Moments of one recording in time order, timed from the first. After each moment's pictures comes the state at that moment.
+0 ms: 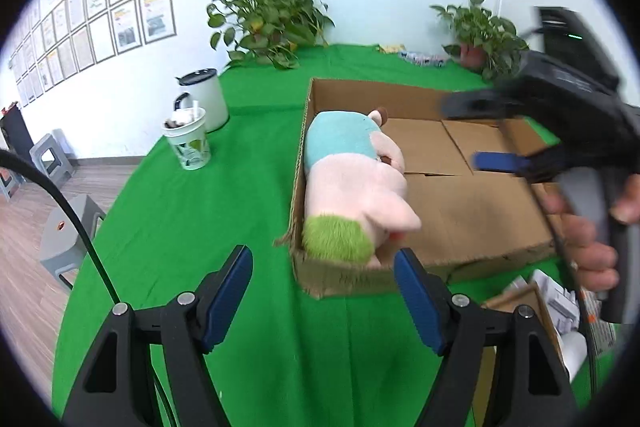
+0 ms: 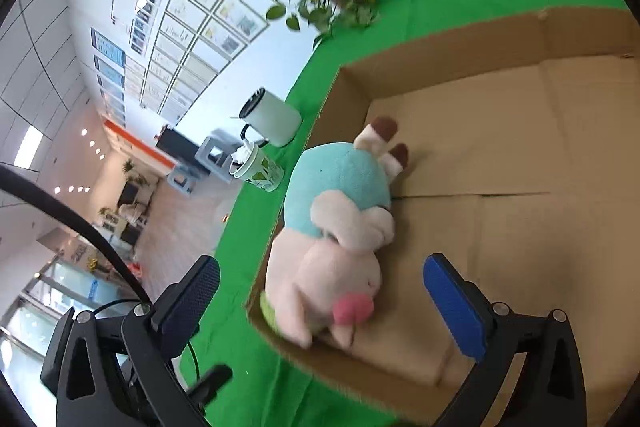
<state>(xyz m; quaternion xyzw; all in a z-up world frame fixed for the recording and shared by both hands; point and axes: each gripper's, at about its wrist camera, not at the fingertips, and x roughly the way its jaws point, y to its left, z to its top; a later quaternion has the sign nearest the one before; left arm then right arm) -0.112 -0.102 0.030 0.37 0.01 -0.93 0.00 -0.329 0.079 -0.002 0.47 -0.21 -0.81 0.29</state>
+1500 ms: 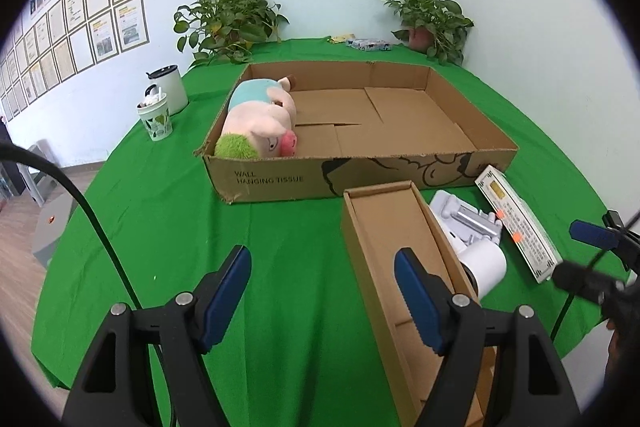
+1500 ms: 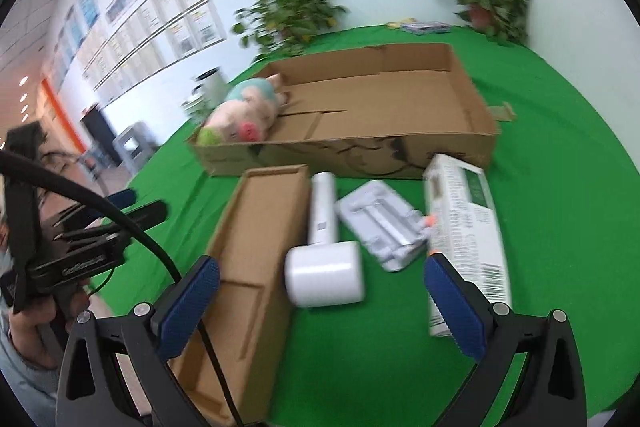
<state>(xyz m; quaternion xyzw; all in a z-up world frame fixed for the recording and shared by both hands) -0.005 -0.015 0.027 0.38 -0.01 -0.92 -0.05 0.042 0.251 0.033 0.40 -0.05 -0.90 0.17</state>
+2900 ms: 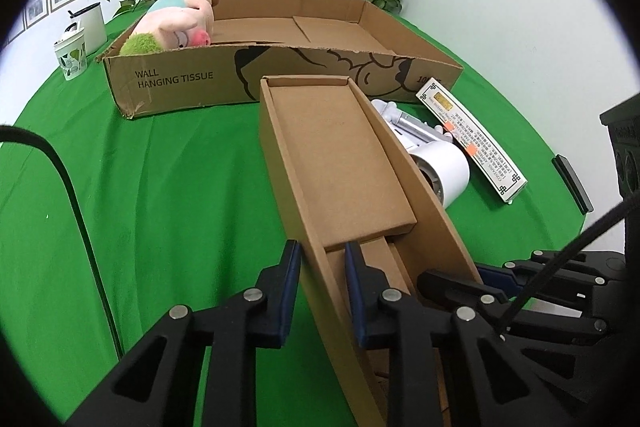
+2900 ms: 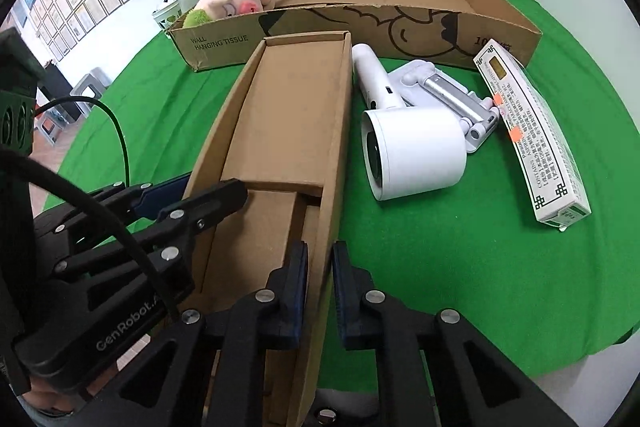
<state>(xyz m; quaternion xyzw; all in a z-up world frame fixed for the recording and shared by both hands) 0.002 0.000 -0.052 0.45 0.02 -0.87 -0.18 0.050 0.152 -0.041 0.52 -0.02 -0.85 0.08</state>
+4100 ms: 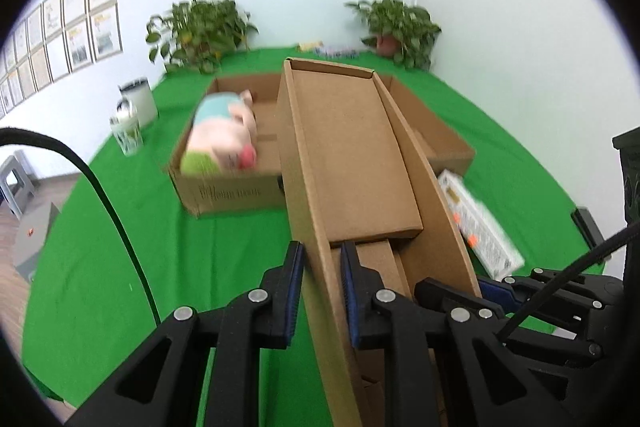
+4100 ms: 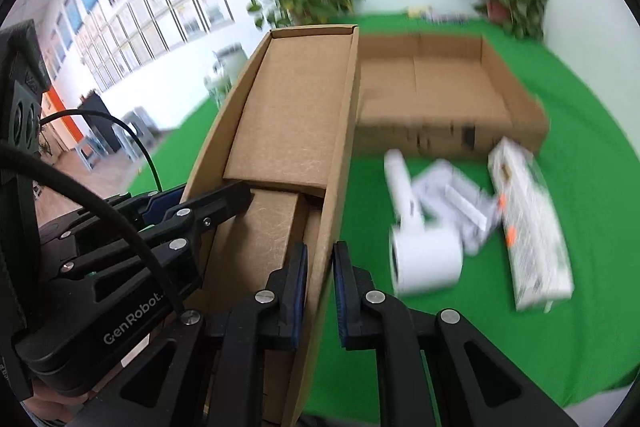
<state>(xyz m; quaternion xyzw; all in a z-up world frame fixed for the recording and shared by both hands) -0.002 0.003 0.051 0.35 0.00 -0.93 -0.10 0.045 0.157 0.045 0.41 -0.05 -0.90 0.15</state>
